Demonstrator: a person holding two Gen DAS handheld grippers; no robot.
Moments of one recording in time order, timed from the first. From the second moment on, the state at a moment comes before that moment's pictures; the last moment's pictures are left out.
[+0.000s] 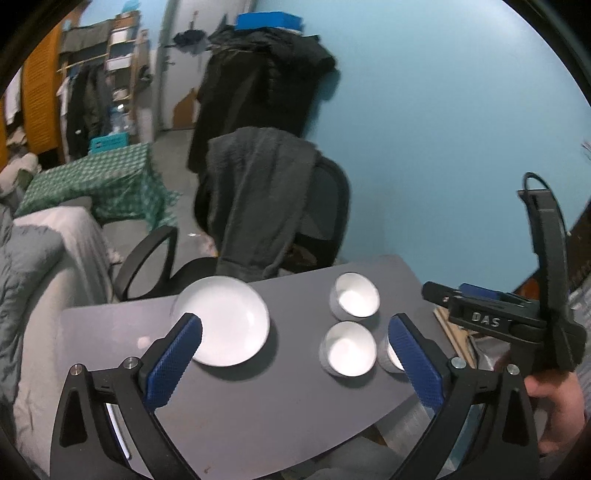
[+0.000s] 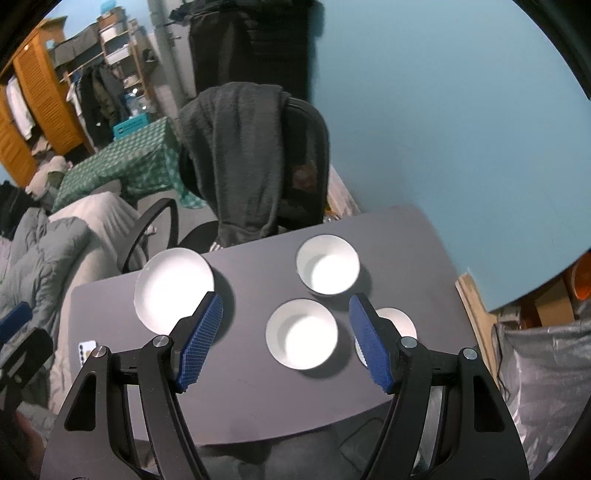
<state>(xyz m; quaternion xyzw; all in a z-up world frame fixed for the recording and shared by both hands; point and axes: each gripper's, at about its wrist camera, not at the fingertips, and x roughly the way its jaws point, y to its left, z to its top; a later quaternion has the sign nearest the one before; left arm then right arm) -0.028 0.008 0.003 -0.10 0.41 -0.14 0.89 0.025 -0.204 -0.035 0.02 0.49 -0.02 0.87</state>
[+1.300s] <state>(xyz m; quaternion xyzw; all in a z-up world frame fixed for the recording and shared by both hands) 0.052 -0.075 -0.076 -0.12 0.53 -0.05 0.84 0.095 -0.304 -0.132 -0.02 0.56 0.14 0.82</state>
